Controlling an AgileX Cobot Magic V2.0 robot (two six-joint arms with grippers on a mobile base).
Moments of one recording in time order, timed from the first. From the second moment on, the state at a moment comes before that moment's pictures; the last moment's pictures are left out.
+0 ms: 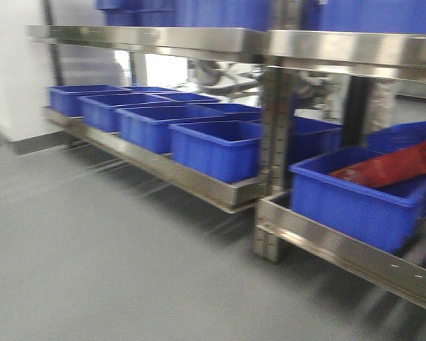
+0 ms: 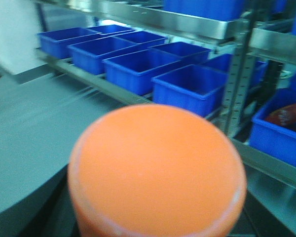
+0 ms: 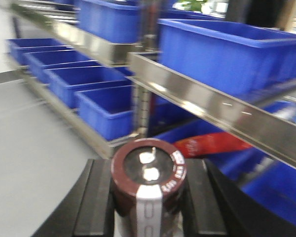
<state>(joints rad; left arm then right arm) -0.17 0.73 -1.02 0.06 0.62 0.00 0.05 0.62 -0.93 0.10 0.58 -0.09</state>
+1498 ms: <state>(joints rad) -0.17 0.73 -1.02 0.06 0.62 0.00 0.05 0.62 -0.93 0.10 0.58 -0.09</state>
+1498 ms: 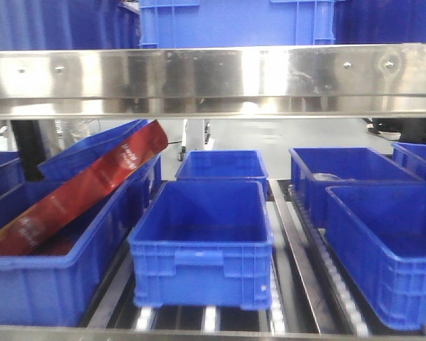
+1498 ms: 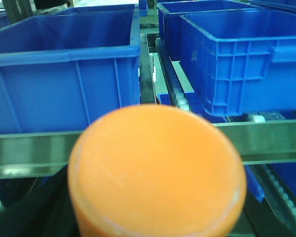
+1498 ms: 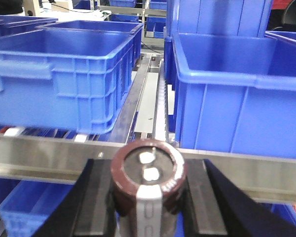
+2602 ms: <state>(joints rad) -0.17 0.73 -1.02 0.06 0.62 0.00 0.05 0.62 -0.93 0.10 0.58 -0.09</state>
